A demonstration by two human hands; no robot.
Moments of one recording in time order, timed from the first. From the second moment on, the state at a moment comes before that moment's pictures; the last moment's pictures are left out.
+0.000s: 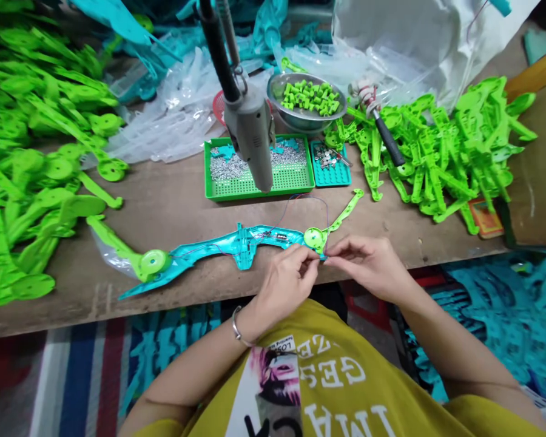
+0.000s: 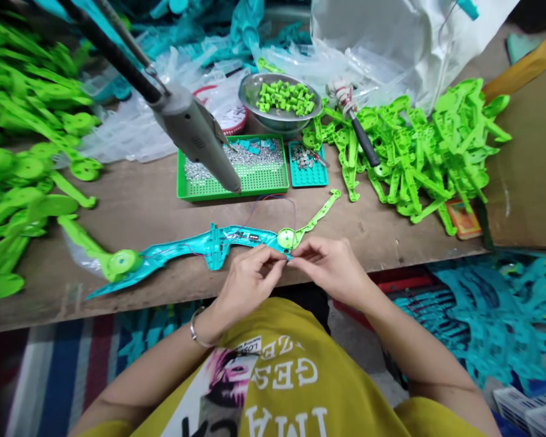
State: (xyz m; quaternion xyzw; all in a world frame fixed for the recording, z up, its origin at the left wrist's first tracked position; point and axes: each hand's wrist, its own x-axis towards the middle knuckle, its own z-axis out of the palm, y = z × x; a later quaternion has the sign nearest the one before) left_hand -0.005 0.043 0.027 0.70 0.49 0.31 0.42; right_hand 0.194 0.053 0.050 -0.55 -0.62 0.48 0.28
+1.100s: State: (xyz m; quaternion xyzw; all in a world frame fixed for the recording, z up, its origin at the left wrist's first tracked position) left_hand 0.032 0.063 -0.009 0.89 0.40 0.13 0.19; right_hand 0.246 0.172 0.014 -0.44 -0.71 0.55 0.04
